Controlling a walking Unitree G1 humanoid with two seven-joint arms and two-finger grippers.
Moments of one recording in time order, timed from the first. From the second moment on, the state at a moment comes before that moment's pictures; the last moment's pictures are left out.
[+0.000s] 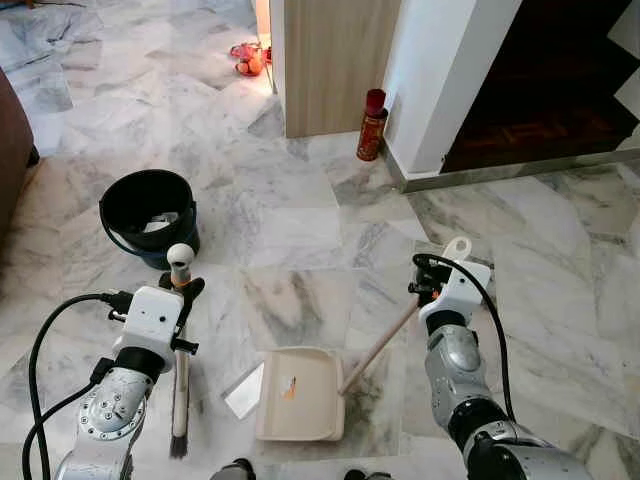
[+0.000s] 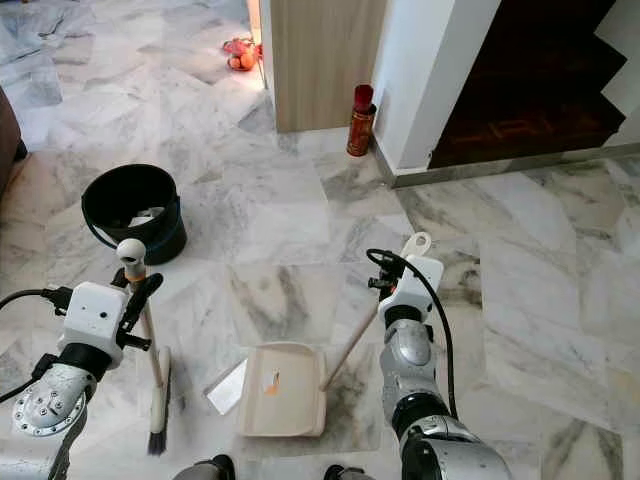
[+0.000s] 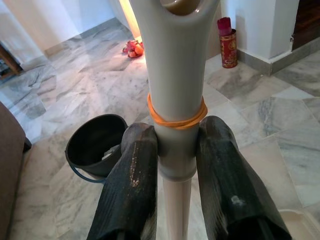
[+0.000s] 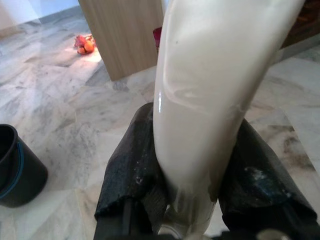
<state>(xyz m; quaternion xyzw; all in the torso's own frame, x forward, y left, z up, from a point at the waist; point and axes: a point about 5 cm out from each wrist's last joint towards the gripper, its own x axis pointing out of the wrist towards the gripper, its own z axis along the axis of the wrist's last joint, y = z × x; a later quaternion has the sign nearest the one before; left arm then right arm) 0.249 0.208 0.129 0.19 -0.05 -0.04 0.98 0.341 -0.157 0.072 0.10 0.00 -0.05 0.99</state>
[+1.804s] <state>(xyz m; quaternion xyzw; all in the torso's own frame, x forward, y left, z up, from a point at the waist) 0.262 0.197 0.133 0.18 -0.05 -0.09 0.98 0.338 -0.153 0.049 0.00 0.14 0.02 0.99</state>
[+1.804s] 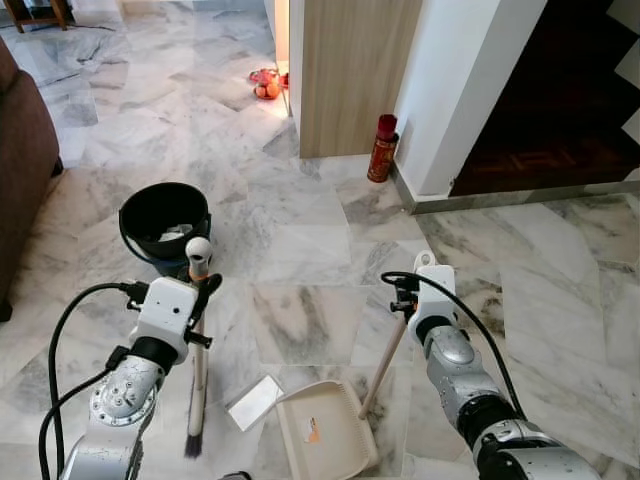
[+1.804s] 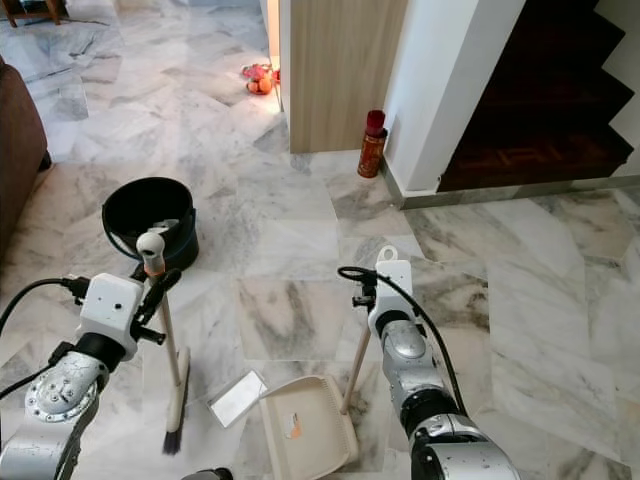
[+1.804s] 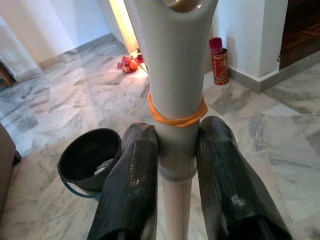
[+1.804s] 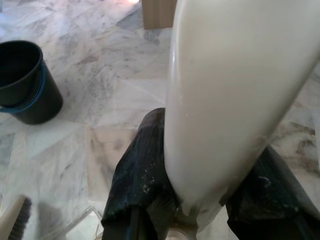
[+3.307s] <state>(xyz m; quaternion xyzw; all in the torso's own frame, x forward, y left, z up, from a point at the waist) 0.255 0.208 0.128 0.19 -0.04 -0.08 0.98 0.325 -0.163 0.044 0.02 0.08 -0.06 0.99</state>
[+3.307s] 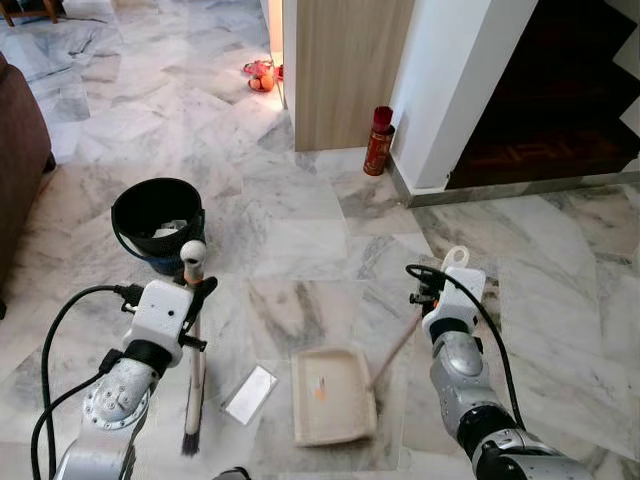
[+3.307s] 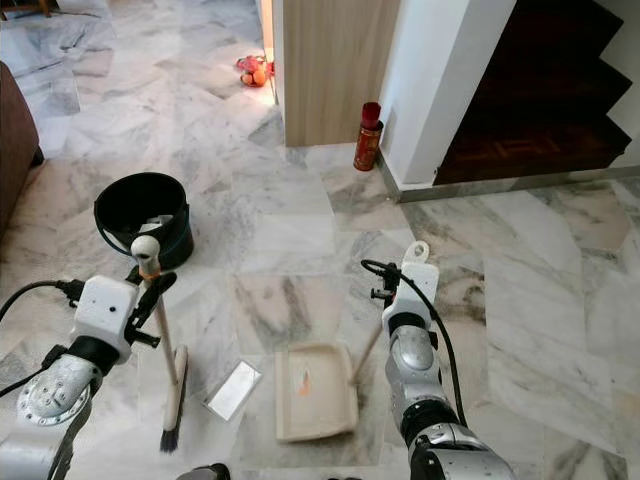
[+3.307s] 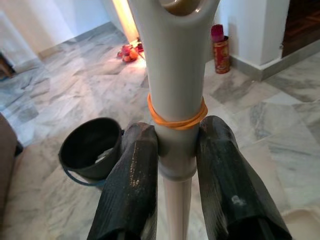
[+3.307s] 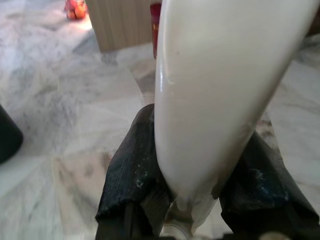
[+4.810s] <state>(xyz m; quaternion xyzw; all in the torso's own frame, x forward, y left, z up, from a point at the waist) 0.244 0.243 0.096 0.28 0.04 -0.04 0.96 0.311 -0.161 0.038 0.01 0.04 -0.08 1.00</state>
